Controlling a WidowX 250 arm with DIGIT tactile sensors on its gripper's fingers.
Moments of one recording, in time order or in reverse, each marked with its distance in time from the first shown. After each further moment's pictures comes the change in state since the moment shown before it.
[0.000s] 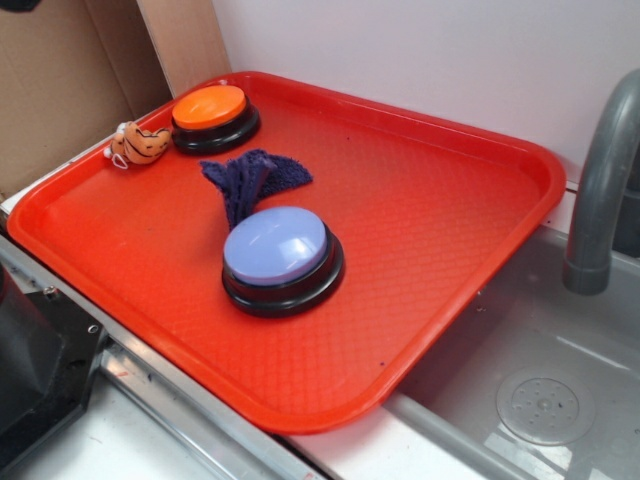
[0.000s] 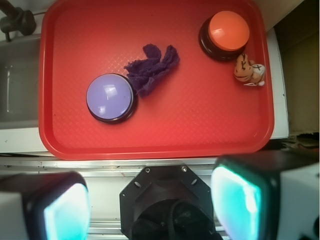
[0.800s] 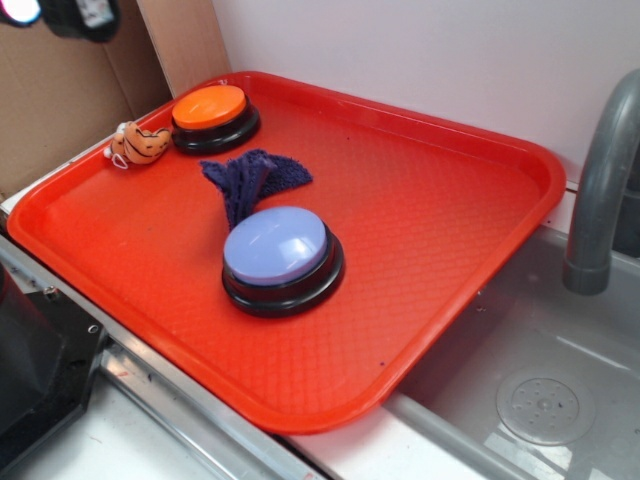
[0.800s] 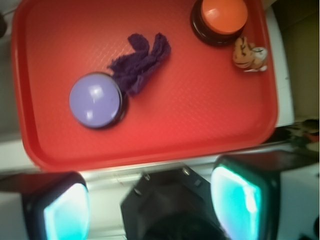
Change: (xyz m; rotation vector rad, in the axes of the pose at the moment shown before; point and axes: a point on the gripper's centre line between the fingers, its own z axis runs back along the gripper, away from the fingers) arm 0.030 0.010 -0.037 0.016 0.082 0.184
